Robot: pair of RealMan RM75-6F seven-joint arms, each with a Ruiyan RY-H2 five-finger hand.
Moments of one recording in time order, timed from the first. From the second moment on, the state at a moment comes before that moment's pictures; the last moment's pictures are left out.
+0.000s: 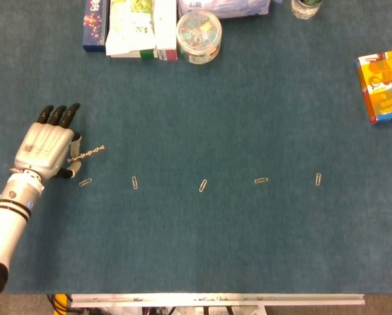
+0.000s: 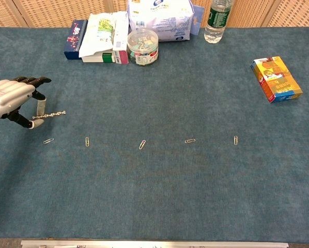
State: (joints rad) left arm -0.55 -1.28 0.03 -1.67 1.04 1.01 0.49; right arm 0.04 -1.02 0.09 -1.69 -1.50 1.54 -0.01
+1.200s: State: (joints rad) left arm -0.41 -1.20 0.14 -1.76 1.14 1.11 0.57; right arm 0.04 -1.02 0.08 -1.69 -1.51 1.54 -0.02
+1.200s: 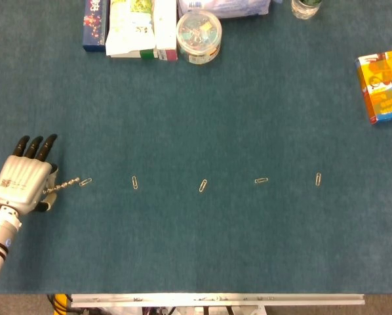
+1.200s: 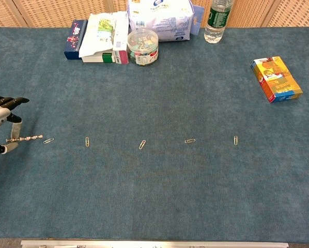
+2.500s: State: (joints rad) left arm -0.49 -1.33 0.07 -1.81 1.12 1.03 0.67; right arm 0.03 -1.01 0.08 -1.70 -1.53 1.56 0.00
